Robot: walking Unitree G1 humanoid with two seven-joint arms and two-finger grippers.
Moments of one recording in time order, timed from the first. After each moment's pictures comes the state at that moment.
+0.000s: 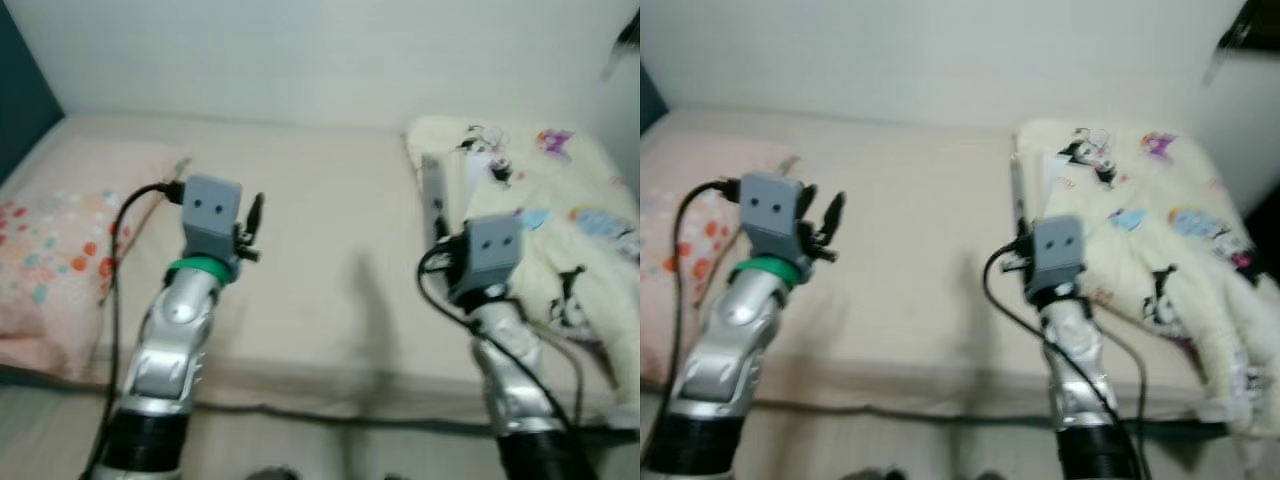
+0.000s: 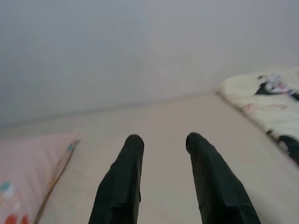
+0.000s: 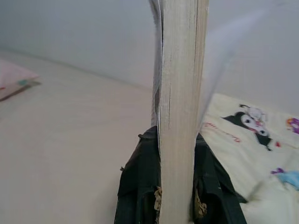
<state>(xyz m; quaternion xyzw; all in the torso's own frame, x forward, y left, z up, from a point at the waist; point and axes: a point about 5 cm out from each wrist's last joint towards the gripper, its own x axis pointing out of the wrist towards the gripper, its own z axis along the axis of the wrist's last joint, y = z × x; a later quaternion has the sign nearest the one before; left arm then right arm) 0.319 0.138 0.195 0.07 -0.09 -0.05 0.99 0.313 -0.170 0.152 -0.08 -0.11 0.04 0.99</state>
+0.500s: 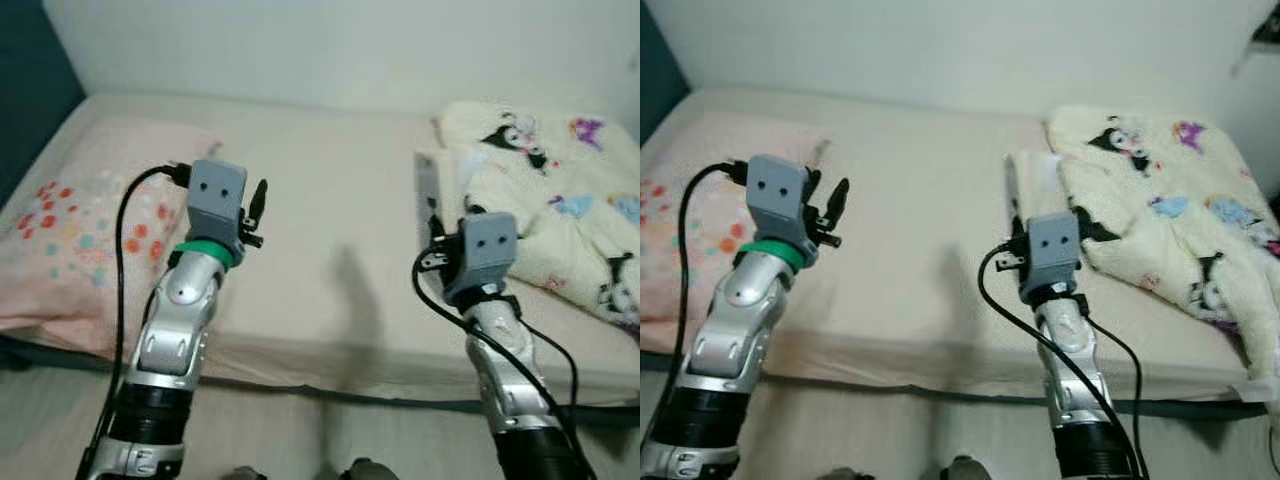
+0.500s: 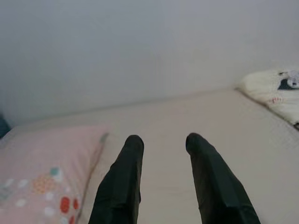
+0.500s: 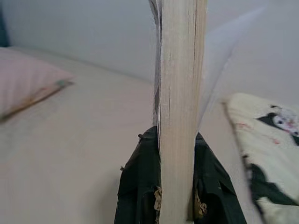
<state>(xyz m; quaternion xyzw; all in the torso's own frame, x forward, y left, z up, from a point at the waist) 0.327 0.130 0.201 0.07 -0.11 -0.07 0.99 0.312 -0.170 0.151 -0.08 -0.11 0.04 0.99</state>
